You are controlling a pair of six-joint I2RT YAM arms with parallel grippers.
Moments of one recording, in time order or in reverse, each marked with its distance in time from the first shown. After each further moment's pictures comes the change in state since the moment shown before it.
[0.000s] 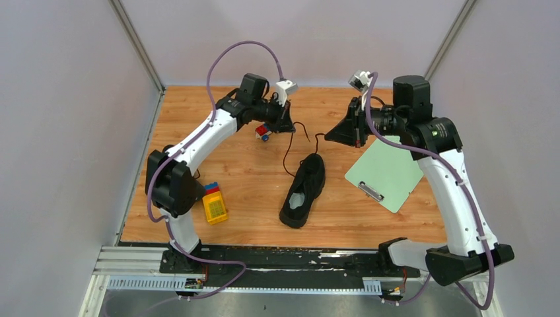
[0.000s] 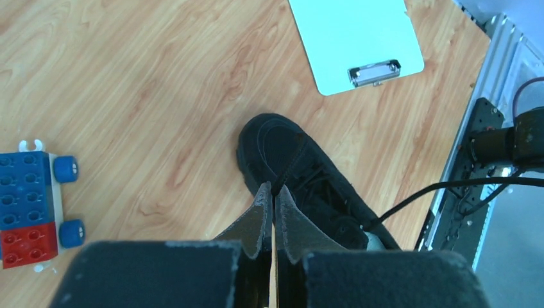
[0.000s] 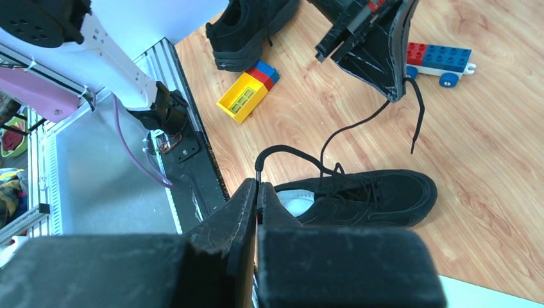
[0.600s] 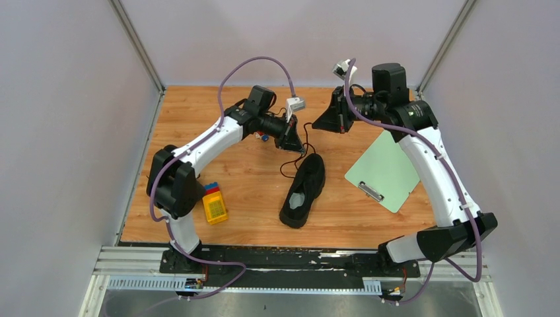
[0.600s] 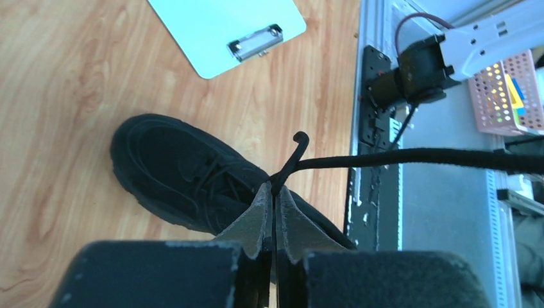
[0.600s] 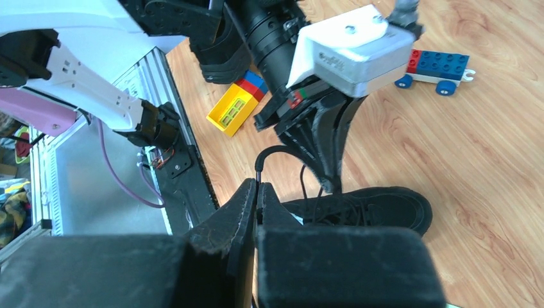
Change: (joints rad) left arm -0.042 -0.002 -0.087 0.010 0.304 0.047; right arm 0.047 0.150 0.070 0.079 0.027 0.051
